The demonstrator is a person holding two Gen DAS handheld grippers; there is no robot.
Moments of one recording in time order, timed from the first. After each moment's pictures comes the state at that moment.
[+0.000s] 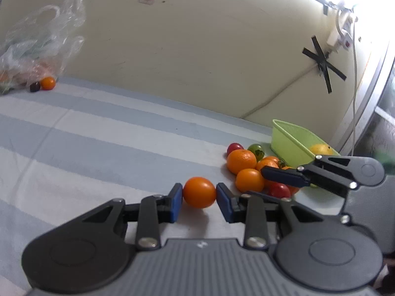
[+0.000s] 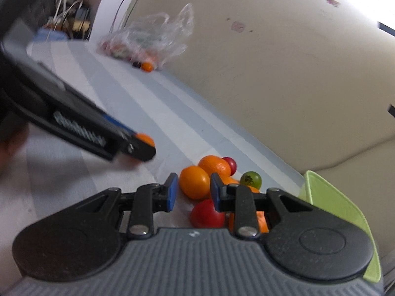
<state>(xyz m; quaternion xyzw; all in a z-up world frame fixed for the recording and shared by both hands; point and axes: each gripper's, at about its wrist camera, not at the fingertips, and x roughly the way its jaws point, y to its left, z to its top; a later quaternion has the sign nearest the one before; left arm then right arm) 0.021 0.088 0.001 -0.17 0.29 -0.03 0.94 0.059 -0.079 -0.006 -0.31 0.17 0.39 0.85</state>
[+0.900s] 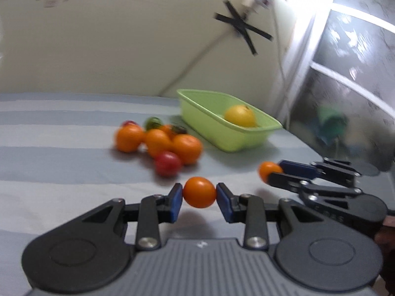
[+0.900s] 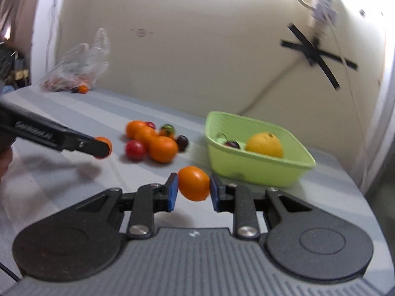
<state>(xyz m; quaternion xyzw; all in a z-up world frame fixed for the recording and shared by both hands) 0.014 -0.009 0.012 -0.09 0.30 -0.18 0.93 0.018 -0.217 0.002 -0.12 0.20 0.25 0.94</state>
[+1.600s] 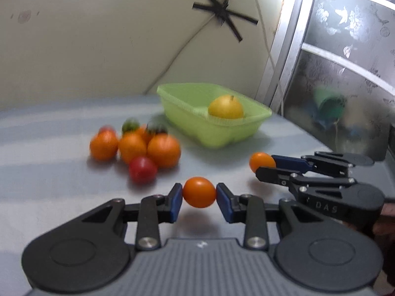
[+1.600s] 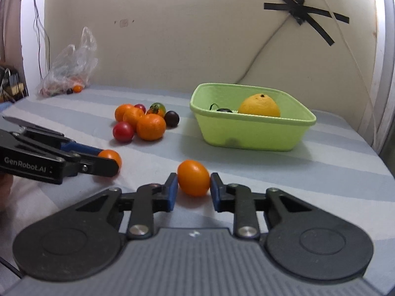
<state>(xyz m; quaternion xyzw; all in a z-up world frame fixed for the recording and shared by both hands) 0.025 -0.037 0.025 -0.04 0.31 -0.19 0.93 0.035 -0.239 -0.013 -0.06 0.24 0.26 0.93</state>
